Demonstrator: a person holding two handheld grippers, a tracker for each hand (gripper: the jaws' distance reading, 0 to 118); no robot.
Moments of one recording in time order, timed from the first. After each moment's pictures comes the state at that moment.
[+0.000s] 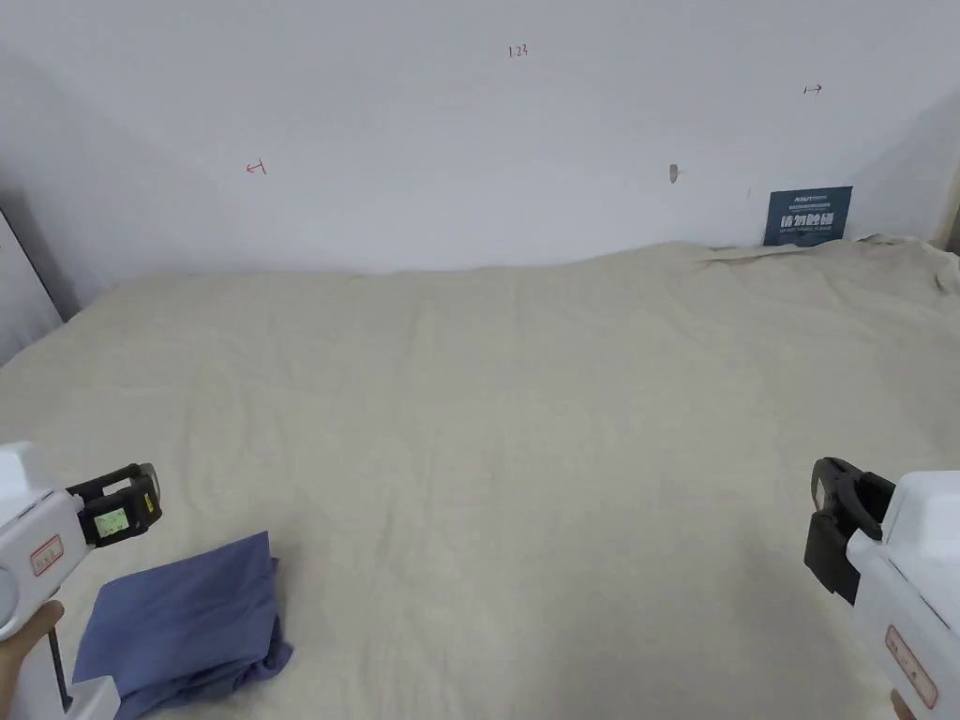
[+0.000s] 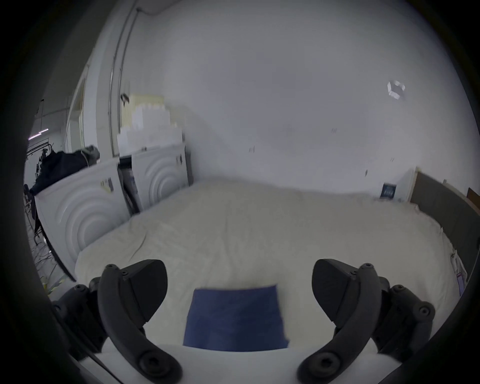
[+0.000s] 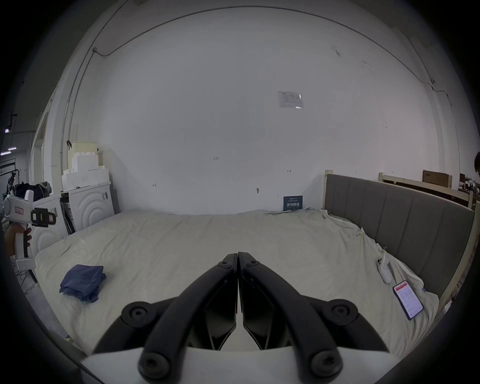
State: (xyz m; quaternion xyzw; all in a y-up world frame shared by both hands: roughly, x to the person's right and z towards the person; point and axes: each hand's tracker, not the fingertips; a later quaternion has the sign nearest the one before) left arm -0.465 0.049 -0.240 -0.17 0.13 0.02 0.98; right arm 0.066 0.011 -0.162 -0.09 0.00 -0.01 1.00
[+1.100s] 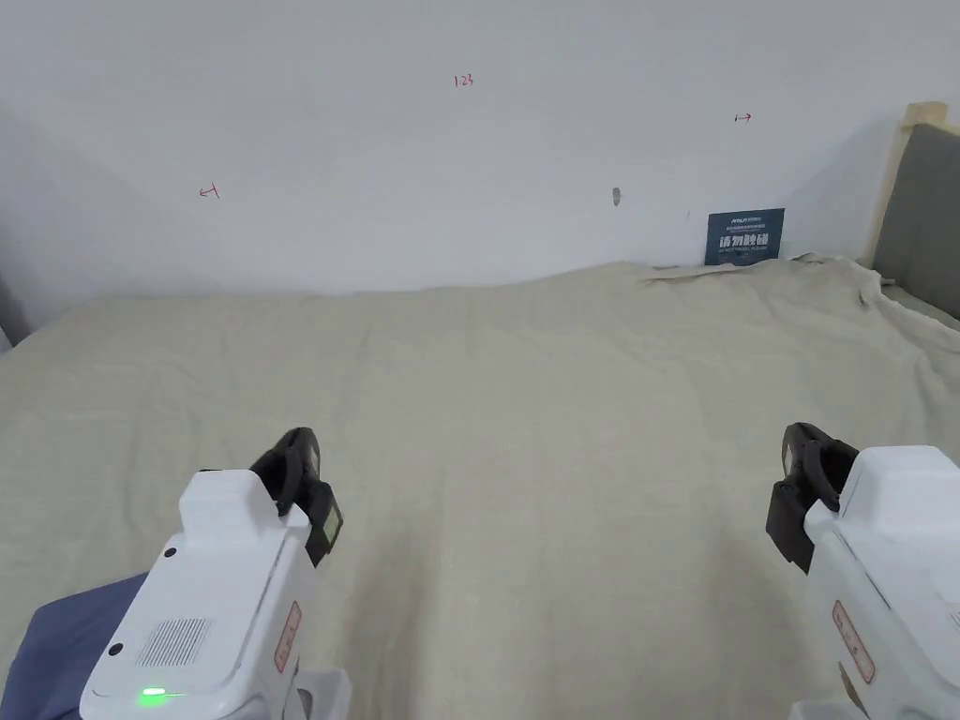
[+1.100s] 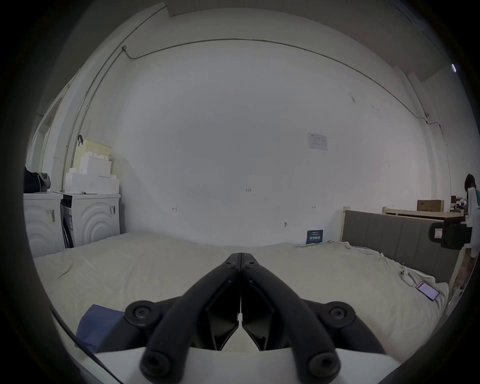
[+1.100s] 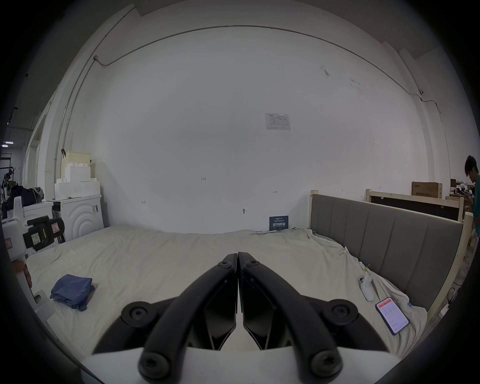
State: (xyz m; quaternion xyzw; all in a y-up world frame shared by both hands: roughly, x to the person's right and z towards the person) left arm -0.257 0.018 -0.192 0.01 -0.06 0.03 1.00; right arm 0.102 0.032 -0.138 -0.03 -0.03 0.00 1.00
